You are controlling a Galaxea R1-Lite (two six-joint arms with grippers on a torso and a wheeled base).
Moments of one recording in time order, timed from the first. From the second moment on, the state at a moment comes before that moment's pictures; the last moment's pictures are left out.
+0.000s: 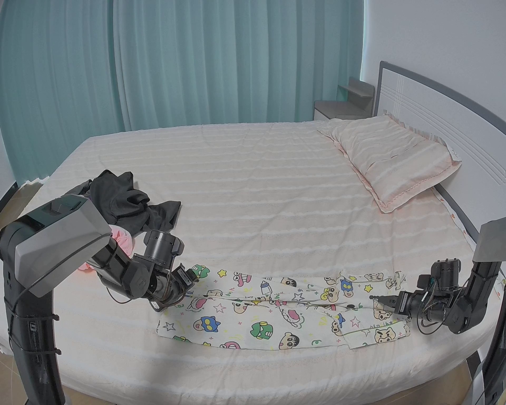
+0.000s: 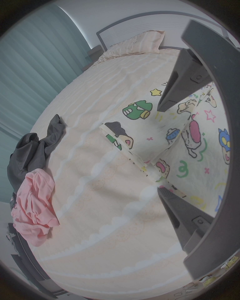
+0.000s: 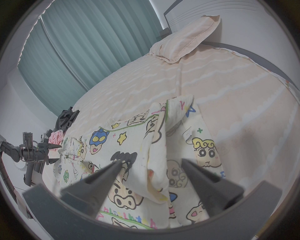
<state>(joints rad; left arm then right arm) -0.31 2.27 -1.04 -0.29 0.10 -0.96 0.00 2.20 -0.34 -1.15 0.20 0.31</state>
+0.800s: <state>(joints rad) -0.20 2.04 -0.89 -0.30 -0.19 -0.55 0.15 1.85 -0.11 -1.15 -0.04 0.65</state>
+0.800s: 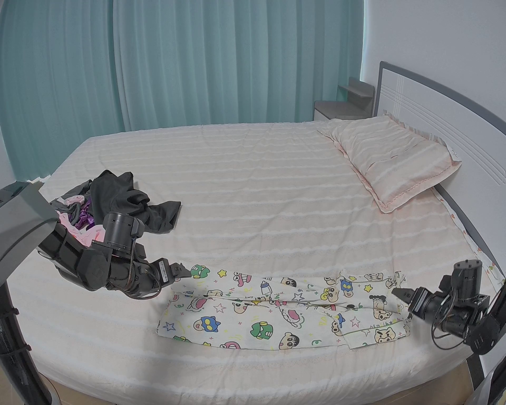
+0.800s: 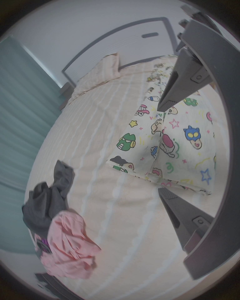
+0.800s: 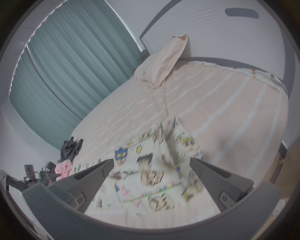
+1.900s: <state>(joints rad) -0.15 2.27 -0.96 -0.44 -0.23 -0.34 0.49 1.84 -0.02 -1.17 -0.18 0.87</state>
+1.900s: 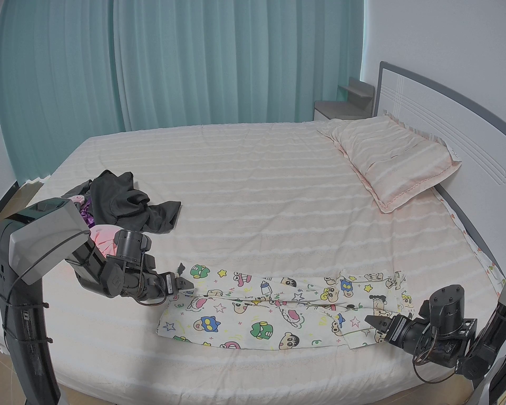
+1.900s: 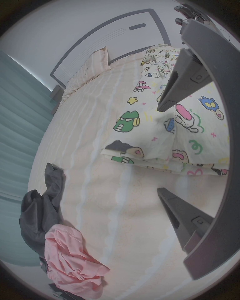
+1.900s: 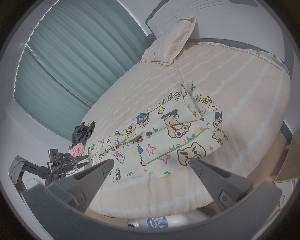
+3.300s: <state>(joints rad) -0.22 2.38 -1.04 -0.44 -0.23 -0.35 0.49 1.84 -0.02 -1.17 -0.19 0.87</state>
